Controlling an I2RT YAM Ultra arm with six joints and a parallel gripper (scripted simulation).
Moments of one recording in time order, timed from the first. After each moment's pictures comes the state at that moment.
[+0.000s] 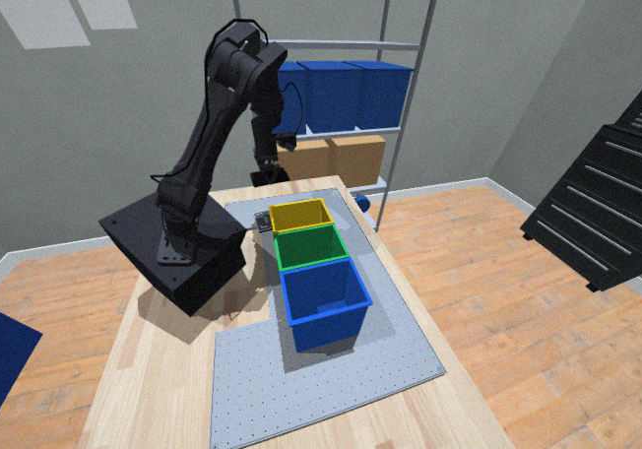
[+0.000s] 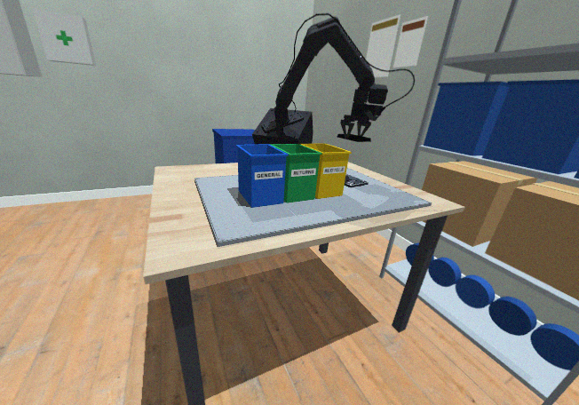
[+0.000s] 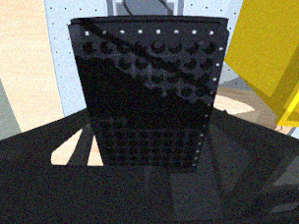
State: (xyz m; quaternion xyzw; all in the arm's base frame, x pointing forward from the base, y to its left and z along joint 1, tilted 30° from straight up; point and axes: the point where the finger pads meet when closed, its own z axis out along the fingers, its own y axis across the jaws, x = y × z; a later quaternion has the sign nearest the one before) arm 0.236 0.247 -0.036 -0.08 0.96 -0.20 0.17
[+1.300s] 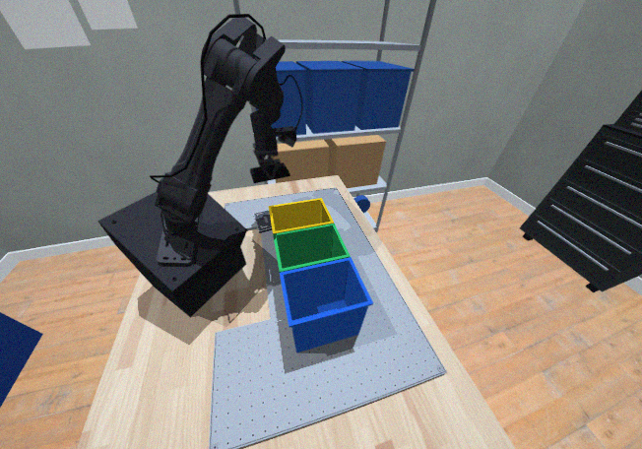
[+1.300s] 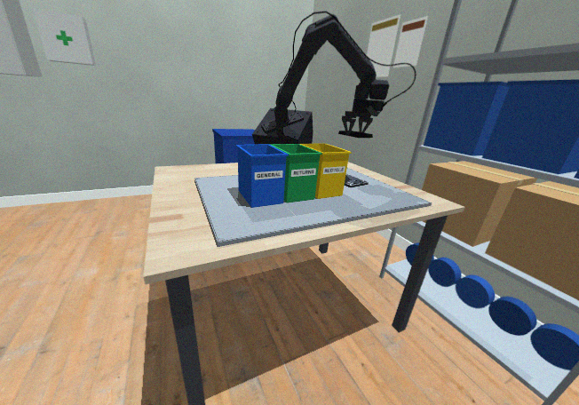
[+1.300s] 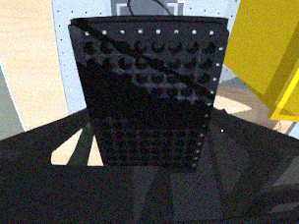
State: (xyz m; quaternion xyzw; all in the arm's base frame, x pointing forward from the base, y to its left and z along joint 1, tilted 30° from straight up) arm 0.233 0.255 -0.022 -0.08 0.96 -0.20 0.17
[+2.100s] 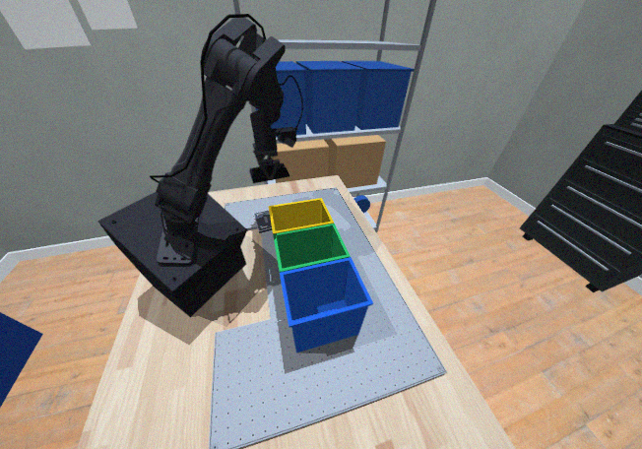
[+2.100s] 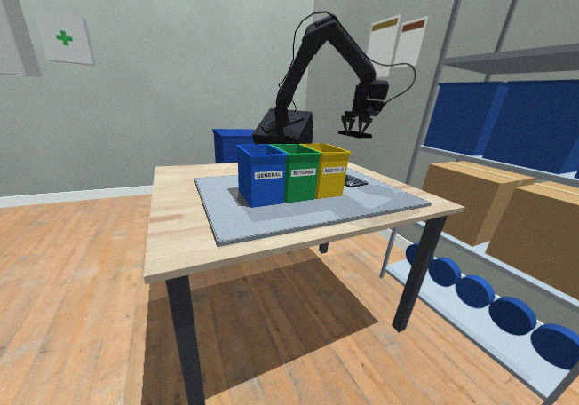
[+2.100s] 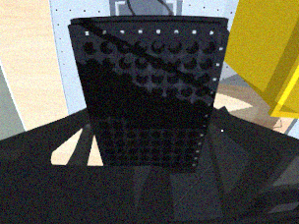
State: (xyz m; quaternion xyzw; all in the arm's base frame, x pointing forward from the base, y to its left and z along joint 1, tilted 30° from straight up) arm 0.231 0.254 -0.022 -0.08 0.96 -0.20 0.17
